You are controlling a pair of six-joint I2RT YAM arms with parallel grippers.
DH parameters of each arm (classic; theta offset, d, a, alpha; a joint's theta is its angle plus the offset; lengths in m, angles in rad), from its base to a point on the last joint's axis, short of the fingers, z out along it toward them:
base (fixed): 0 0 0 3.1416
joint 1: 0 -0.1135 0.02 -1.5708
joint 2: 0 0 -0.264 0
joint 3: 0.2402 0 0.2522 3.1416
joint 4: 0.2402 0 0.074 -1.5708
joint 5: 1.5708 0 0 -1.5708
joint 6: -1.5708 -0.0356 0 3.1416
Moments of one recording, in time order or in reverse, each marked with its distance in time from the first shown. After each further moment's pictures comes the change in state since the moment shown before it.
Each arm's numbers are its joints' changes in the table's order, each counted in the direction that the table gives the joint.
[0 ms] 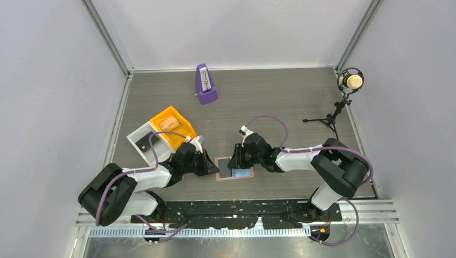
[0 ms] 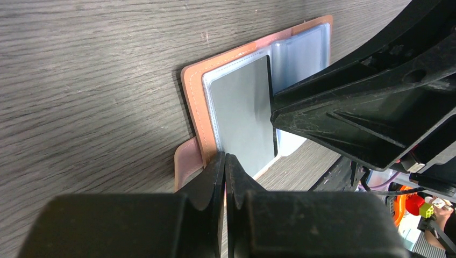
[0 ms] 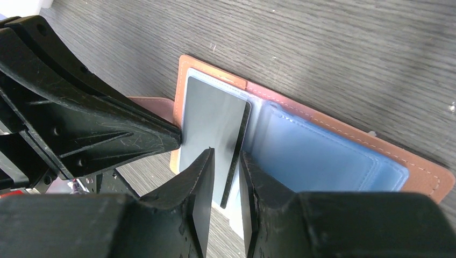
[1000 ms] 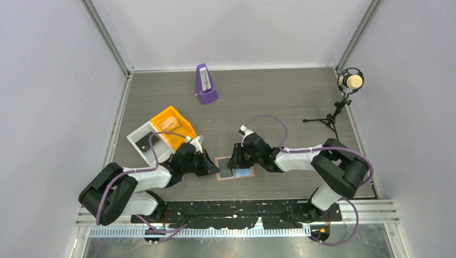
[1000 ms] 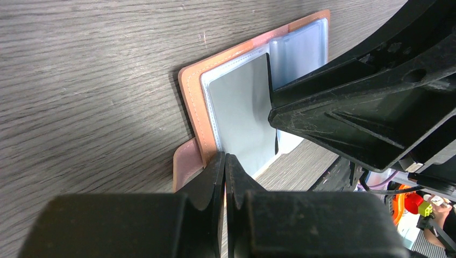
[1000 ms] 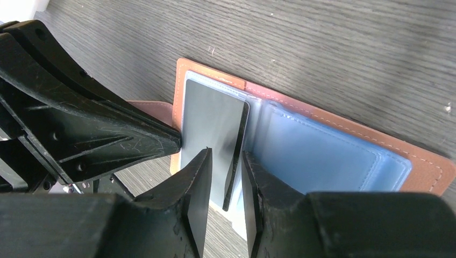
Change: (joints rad) left arm 0.000 -0.008 -0.009 -0.028 0.005 0.001; right arm -0.006 -0.007 0.024 0.037 0.032 -0.002
